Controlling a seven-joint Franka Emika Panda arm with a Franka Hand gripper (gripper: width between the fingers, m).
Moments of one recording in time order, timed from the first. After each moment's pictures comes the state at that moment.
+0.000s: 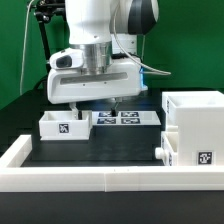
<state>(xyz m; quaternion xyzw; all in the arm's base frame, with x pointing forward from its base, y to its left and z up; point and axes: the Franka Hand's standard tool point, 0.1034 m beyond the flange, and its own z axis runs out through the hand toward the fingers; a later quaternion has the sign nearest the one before) 0.396 -0.074 0.030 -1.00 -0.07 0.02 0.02</state>
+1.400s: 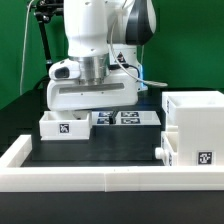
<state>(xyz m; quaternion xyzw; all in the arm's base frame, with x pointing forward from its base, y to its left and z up) 0.373 -0.079 0.005 -1.00 -0.03 0.03 0.02</state>
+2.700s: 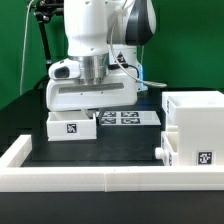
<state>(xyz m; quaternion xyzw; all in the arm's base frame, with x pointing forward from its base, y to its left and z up) 0.376 -0.081 0.005 -1.00 -0.04 0.03 0.02</state>
